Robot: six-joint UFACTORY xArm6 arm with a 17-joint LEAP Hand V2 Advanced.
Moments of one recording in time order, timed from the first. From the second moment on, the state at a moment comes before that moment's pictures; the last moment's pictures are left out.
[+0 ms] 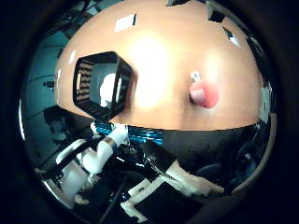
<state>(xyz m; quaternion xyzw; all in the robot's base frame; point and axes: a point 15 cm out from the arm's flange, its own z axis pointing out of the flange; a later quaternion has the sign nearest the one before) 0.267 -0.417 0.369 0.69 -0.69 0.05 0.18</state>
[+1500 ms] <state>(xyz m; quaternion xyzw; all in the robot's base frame) 0.281 -0.487 0.214 0.67 -0.73 0.02 0.14</state>
